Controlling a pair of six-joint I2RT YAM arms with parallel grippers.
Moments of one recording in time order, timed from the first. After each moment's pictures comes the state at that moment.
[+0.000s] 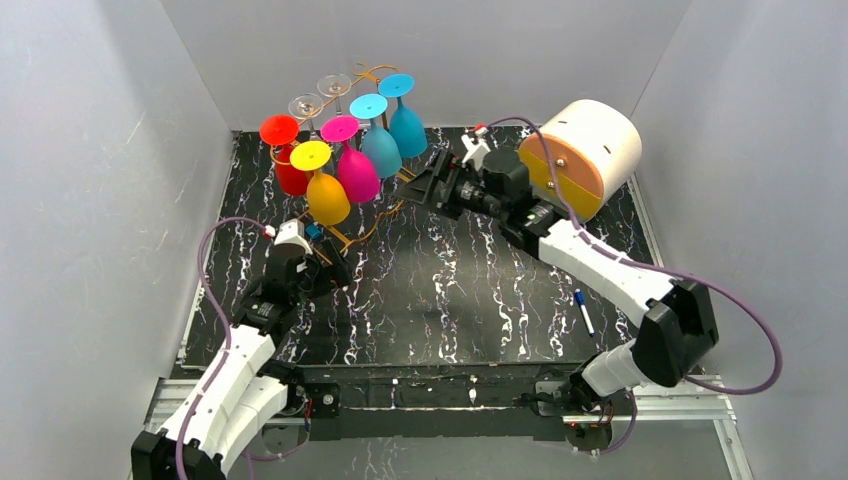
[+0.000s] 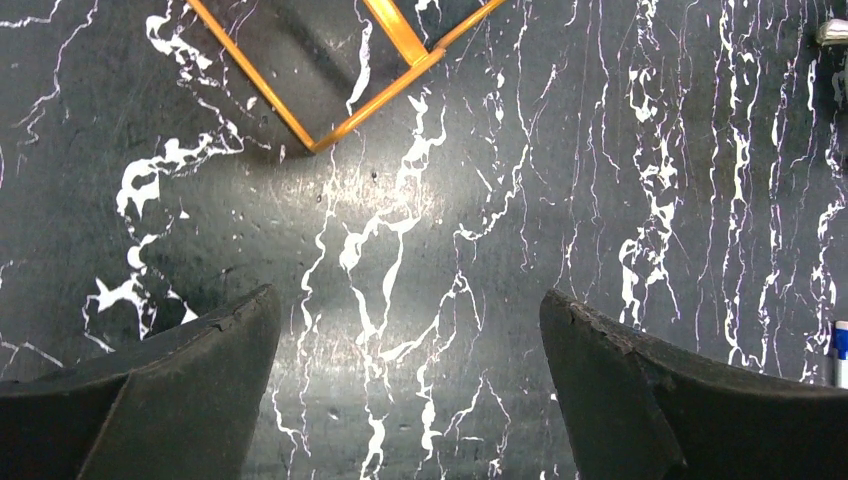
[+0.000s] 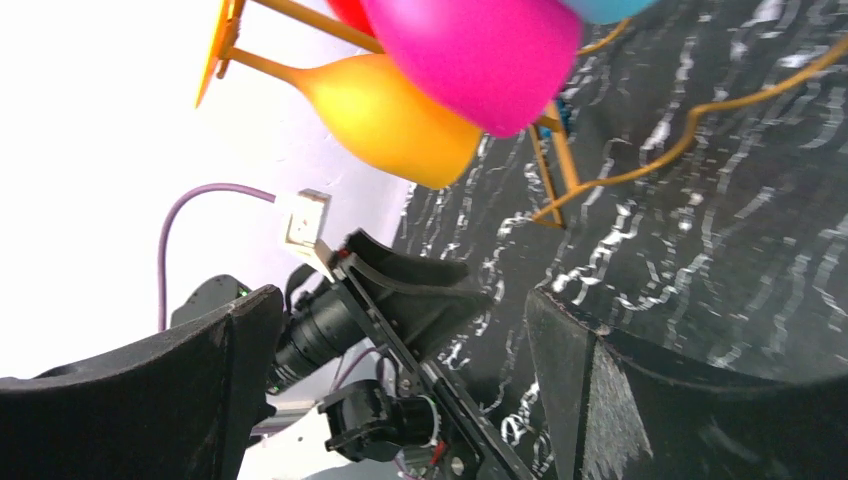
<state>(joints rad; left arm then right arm) -0.28 0.75 0.49 -0.37 -0.06 -0.55 0.69 1.41 1.17 0.00 -0.34 0.95</state>
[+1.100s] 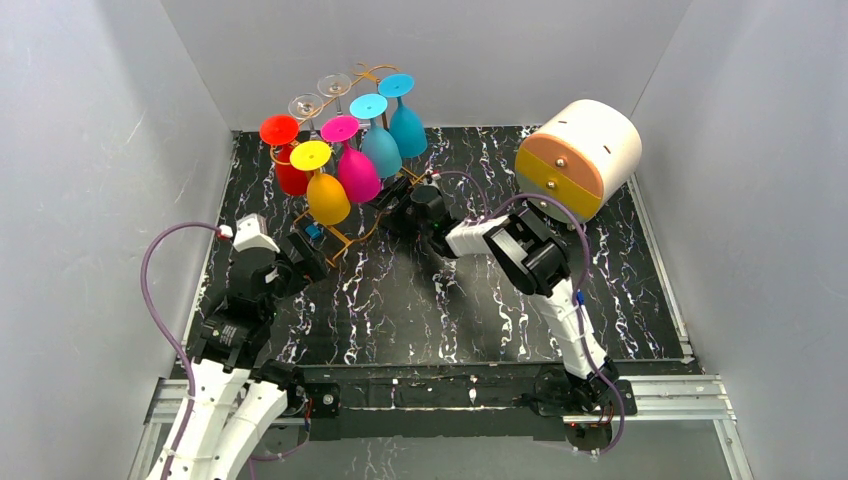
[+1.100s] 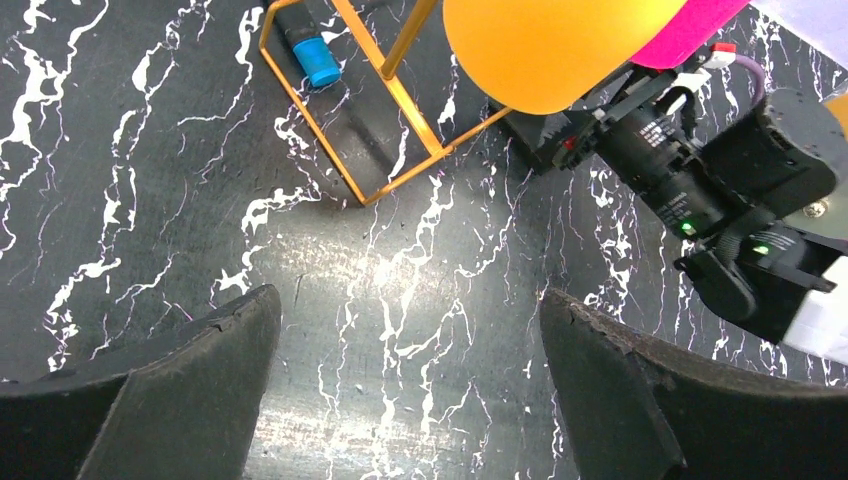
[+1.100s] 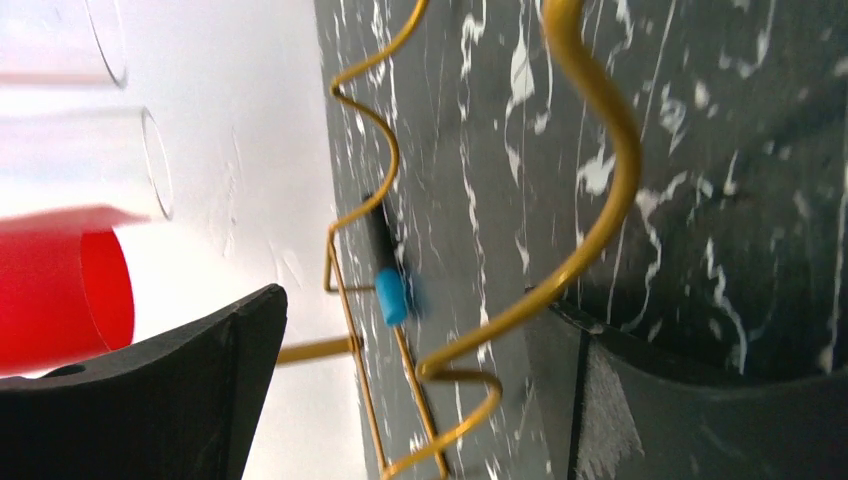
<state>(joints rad) -0.28 0.54 0.74 -0.71 -0.25 -0.57 0.76 2.34 1.44 0.60 -0.11 1.35</state>
